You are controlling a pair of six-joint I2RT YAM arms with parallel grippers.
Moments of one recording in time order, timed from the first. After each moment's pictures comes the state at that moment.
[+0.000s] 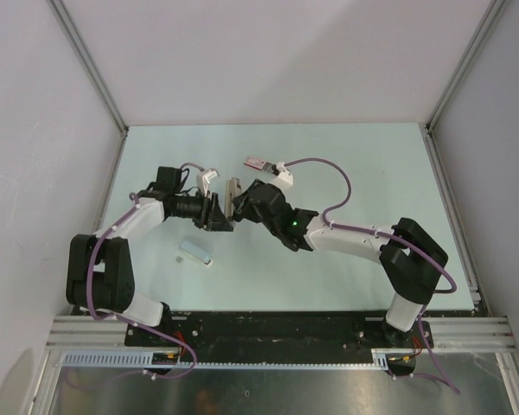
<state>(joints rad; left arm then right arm) -0.12 1.49 0.91 -0.48 0.96 0.16 0.99 1.73 1.18 0.13 0.42 1.10</state>
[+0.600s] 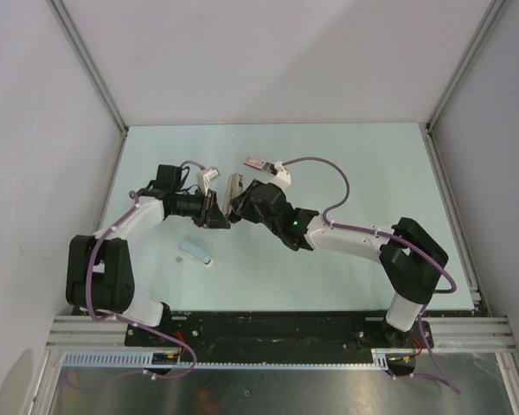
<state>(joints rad) -0.13 1.49 0.93 -0.50 0.94 0.18 0.98 1.73 1.17 0.15 0.37 1.09</state>
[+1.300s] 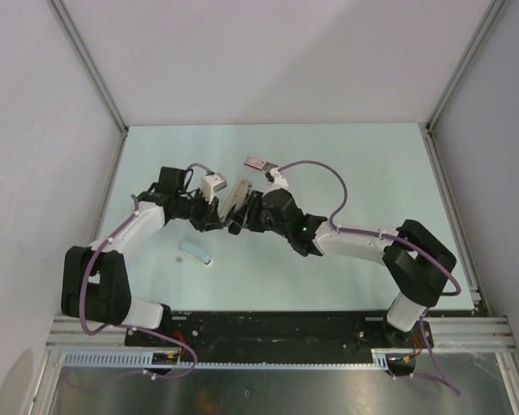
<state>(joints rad) -0.17 1.41 0.91 -0.52 0.71 0.43 0.95 1.70 1.05 0.27 0.12 0.94</state>
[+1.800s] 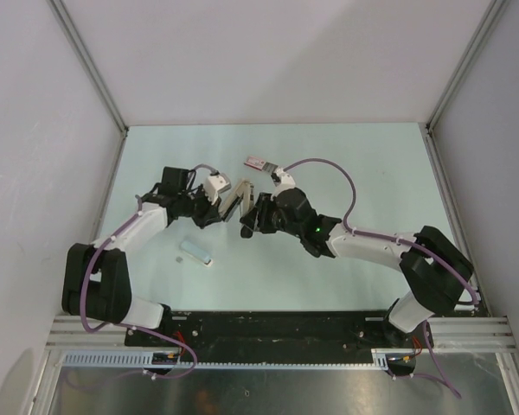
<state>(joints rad) -0.18 1.42 0.89 -0.41 0.62 0.56 0.91 1.58 0.95 0.26 0.01 0.82</state>
